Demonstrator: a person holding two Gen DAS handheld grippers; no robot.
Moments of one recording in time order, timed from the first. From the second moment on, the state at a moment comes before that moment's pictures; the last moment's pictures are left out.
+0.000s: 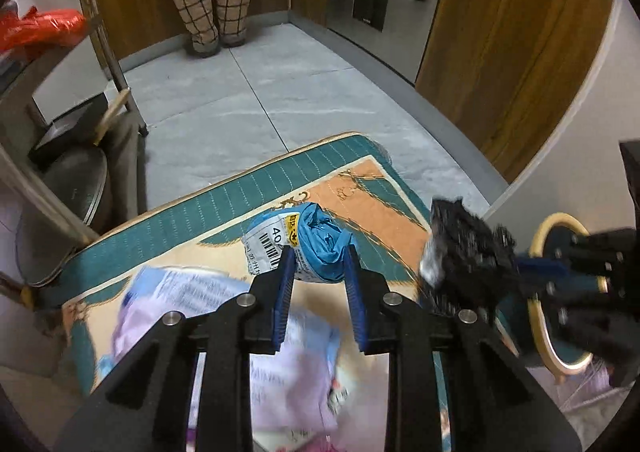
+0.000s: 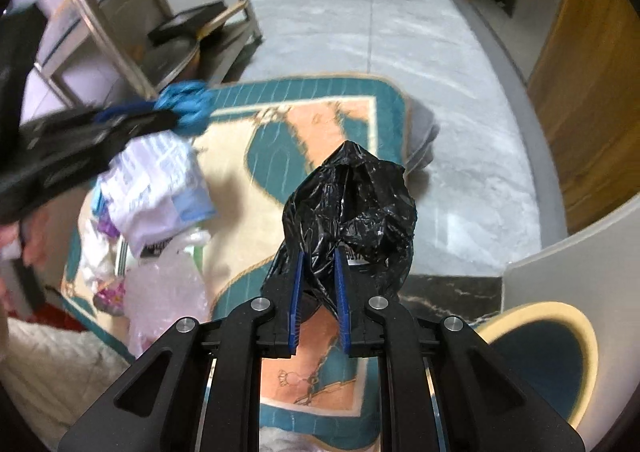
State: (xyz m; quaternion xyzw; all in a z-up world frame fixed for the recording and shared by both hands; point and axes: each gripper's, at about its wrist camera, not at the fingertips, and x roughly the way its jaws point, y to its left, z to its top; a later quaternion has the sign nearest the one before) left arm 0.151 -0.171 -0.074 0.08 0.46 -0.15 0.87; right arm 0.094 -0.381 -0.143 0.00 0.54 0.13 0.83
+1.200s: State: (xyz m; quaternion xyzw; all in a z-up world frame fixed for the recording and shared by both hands) left arm 0.040 -0.447 -0.067 0.23 0.45 -0.40 0.77; right arm -0.106 -0.571 -0.103 0.07 0.51 -0.05 0.85
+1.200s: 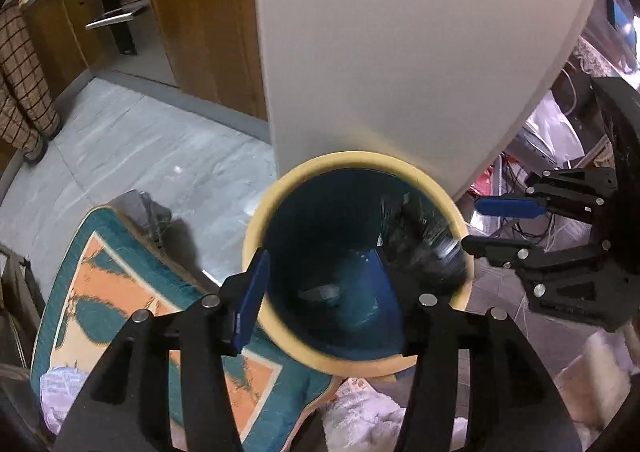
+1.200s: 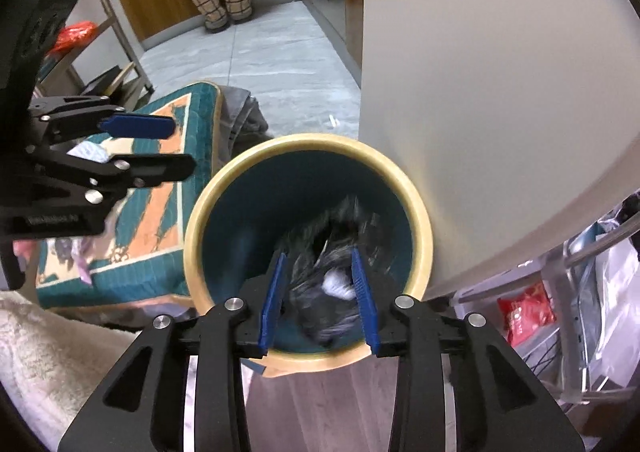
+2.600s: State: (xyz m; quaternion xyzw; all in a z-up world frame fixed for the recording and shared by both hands) left arm 0.058 -0.097 -0.050 0.14 0.47 -0.14 0.86; right arm 0.025 -0.340 -0.030 -0.04 0.47 0.11 0.87
